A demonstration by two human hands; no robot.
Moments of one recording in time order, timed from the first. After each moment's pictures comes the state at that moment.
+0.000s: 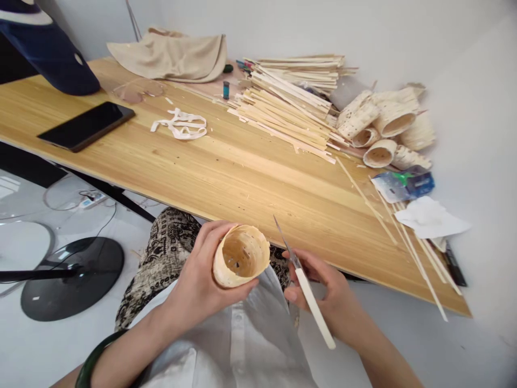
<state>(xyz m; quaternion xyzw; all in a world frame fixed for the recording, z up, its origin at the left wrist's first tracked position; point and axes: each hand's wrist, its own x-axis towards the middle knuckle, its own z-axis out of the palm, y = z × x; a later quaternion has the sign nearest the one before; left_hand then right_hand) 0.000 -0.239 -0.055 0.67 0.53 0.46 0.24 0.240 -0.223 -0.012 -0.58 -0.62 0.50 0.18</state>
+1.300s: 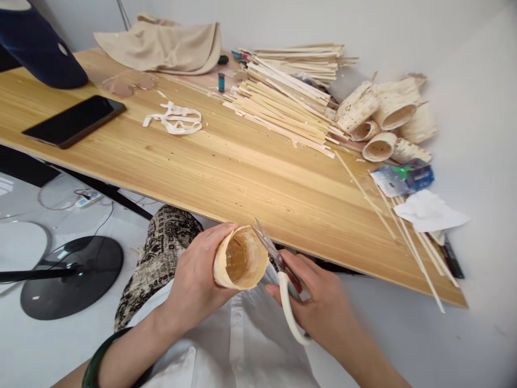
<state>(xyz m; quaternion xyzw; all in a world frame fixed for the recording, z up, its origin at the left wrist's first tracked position) -0.004 -0.241 -0.067 0.74 0.50 0.45 0.11 0.230 -0.237 -0.032 -0.48 -0.82 0.22 0.23</state>
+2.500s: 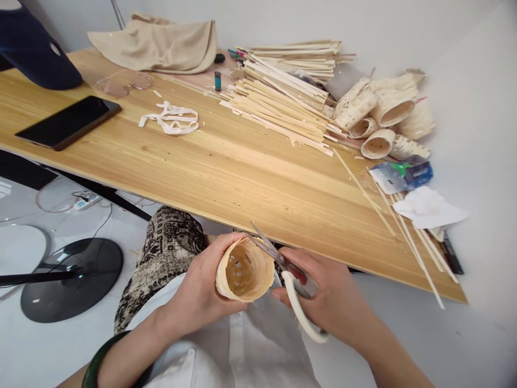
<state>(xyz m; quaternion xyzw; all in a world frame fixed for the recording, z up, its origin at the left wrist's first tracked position) 0.003 -0.247 -0.065 0.71 0.49 0.42 0.28 0.237 -0.222 -0.008 -0.49 -0.83 0.24 0.15</state>
